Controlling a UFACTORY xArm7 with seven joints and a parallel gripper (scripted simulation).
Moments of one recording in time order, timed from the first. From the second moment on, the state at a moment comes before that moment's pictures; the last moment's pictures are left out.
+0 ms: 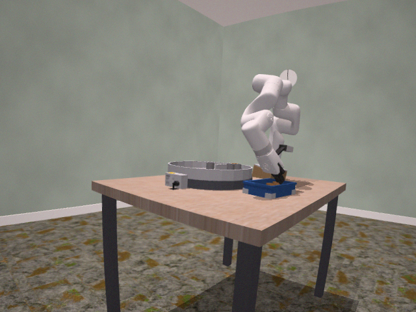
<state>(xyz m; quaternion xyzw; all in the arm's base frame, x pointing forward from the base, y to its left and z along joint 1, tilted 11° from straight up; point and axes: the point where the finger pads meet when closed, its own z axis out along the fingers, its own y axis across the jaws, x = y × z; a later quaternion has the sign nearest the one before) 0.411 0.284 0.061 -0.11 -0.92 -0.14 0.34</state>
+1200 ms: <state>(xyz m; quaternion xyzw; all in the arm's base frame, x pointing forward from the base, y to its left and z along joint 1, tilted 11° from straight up) 0.411 0.284 0.059 -0.11 -0.92 -0.14 0.34</state>
